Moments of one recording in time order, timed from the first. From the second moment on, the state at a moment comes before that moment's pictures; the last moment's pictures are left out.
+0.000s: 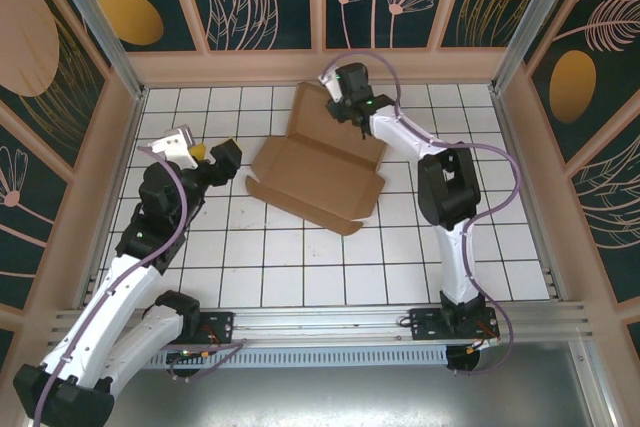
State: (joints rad) left arm -0.36 0.77 0.73 -0.10 -0.07 -0.55; right arm 0.48 2.16 1.84 -0.36 0.13 -0.28
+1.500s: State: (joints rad) left arm -0.36 0.93 0.80 -0.18 -0.17 -0.57; right arm 0.62 1.79 1.19 -0.24 0.12 0.19
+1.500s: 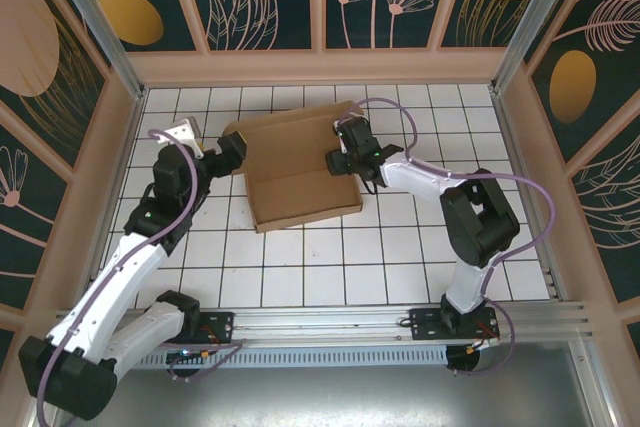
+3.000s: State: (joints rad) left arm -0.21 1.27 0.74 -0.01 0.01 -0.15; right arm 0.37 1.77 1.29 -0.20 -0.43 -0.11
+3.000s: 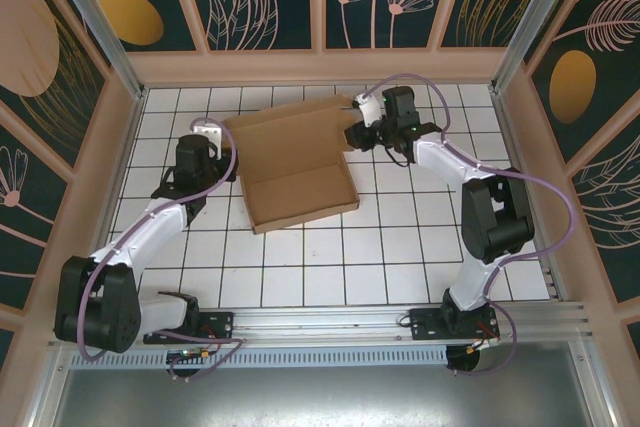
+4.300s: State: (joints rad) left arm -0.29 1.44 0.64 0.57 0.00 -0.54; right arm 0.68 1.70 1.06 0.27 0.38 0.34
